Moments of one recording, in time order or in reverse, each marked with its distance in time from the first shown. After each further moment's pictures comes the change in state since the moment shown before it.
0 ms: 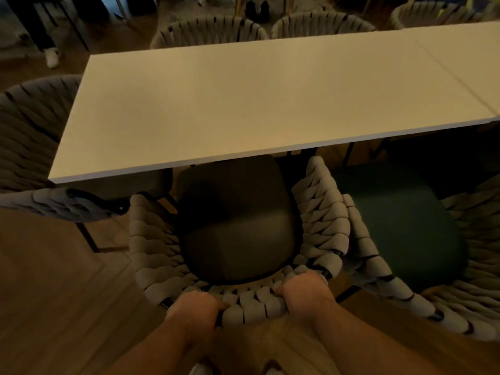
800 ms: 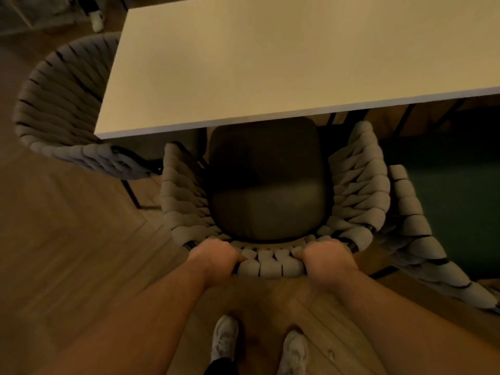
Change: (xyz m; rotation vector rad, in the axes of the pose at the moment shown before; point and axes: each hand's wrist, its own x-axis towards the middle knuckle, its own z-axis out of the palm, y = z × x) left_hand -0.010 -0.020 -0.012 0.089 0.058 -0.093; right_hand 0.012 -0.010 -0.007 0.067 0.140 -0.124
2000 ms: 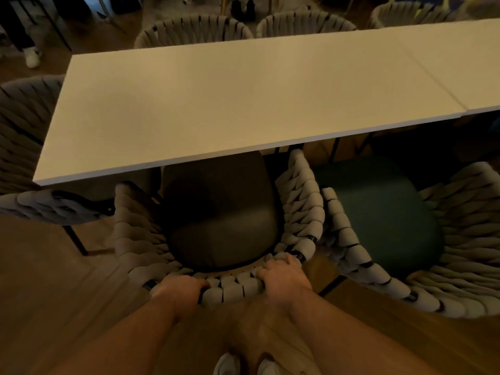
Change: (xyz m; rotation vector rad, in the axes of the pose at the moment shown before) left_hand 0.006 0.009 -0.010 -0.057 -0.098 -0.056; right_hand -0.028 -0.002 -0.024 0.221 -0.028 0.074
